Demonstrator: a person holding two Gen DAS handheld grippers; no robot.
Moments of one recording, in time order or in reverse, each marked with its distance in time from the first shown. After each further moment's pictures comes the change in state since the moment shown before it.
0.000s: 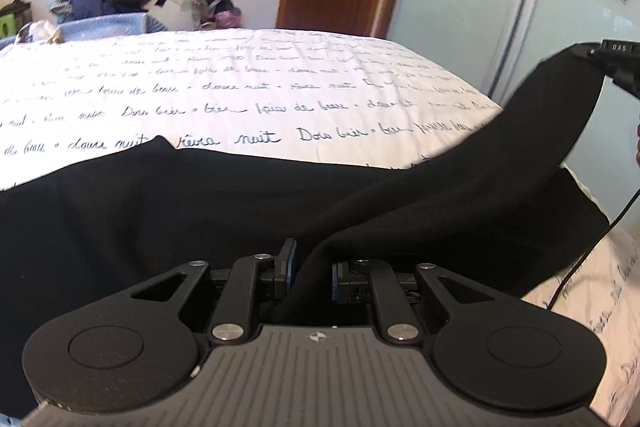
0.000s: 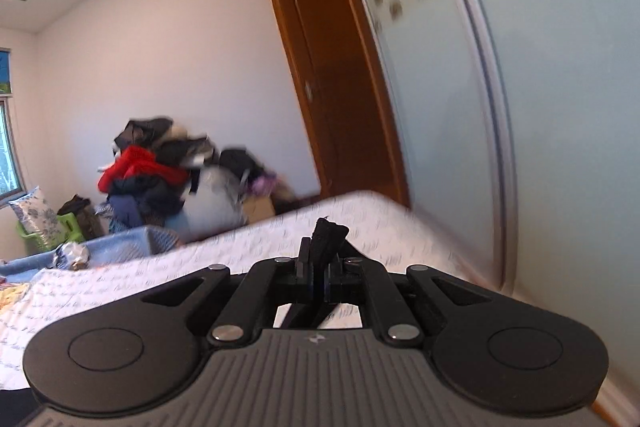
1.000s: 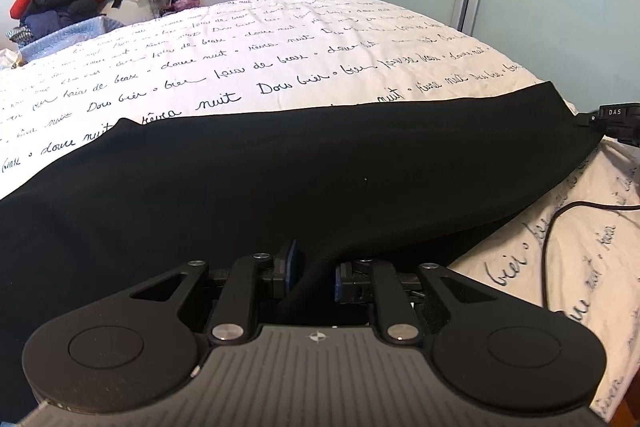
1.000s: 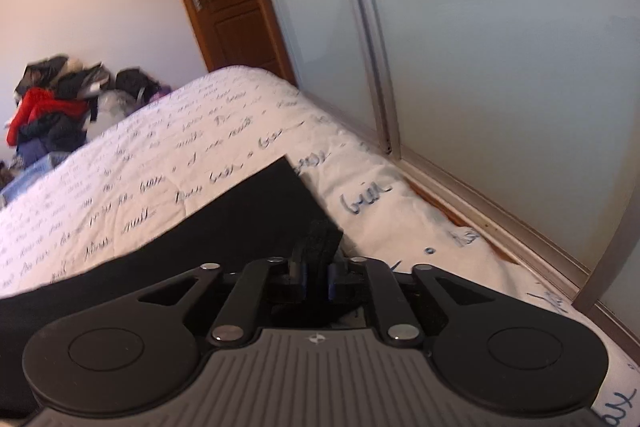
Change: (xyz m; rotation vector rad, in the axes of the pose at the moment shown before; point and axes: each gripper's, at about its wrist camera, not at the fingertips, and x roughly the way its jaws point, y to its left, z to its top) left arm 0.006 -0.017 -0.018 0.167 0.107 -0.029; right arm -0.053 -0.087 -0.121 0.148 0.299 -0.294
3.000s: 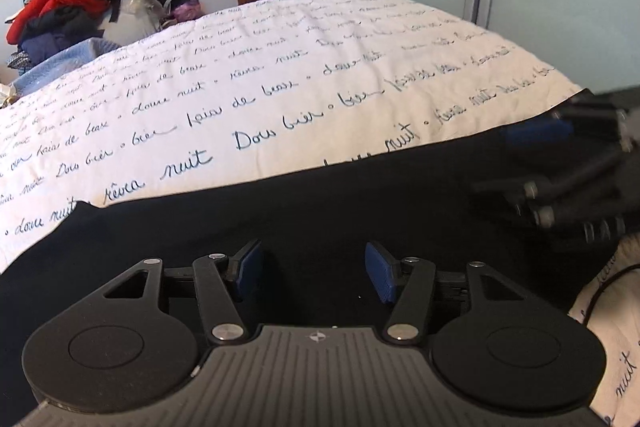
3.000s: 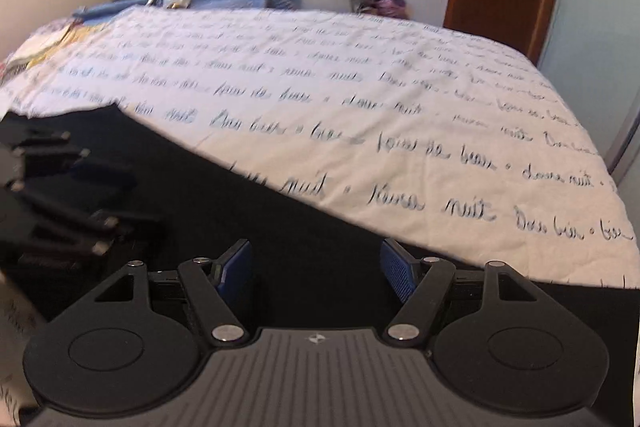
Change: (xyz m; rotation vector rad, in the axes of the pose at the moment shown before) left arm 0.066 -0.032 0.064 0.066 0.031 0.092; right arm 0.019 0.215 -0.027 -0.724 0.262 0.418
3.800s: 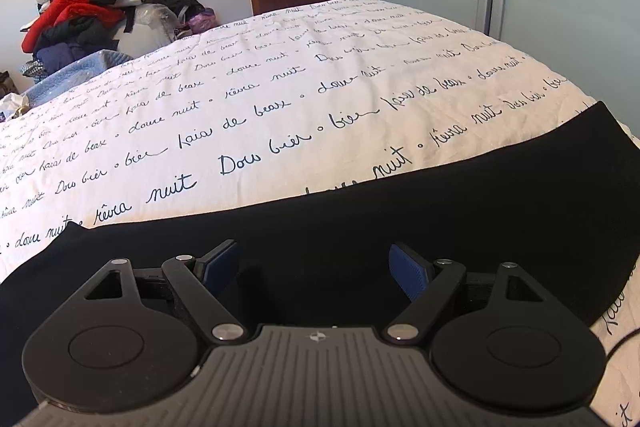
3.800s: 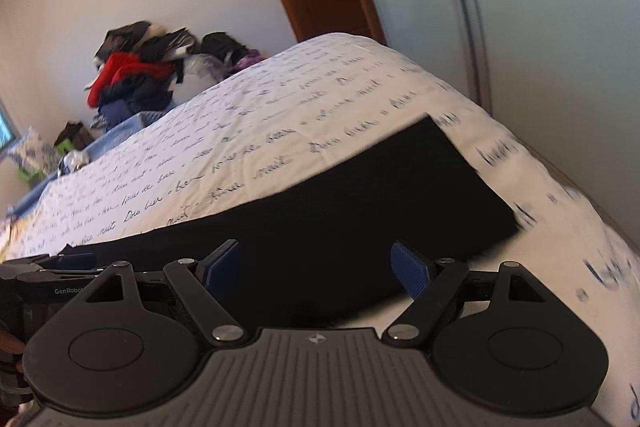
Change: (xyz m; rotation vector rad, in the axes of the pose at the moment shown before) left arm 0.008 -0.026 0.012 -0.003 -0.041 0.061; right arm -0.102 -0.099 -0.112 0.647 -0.209 -0.115
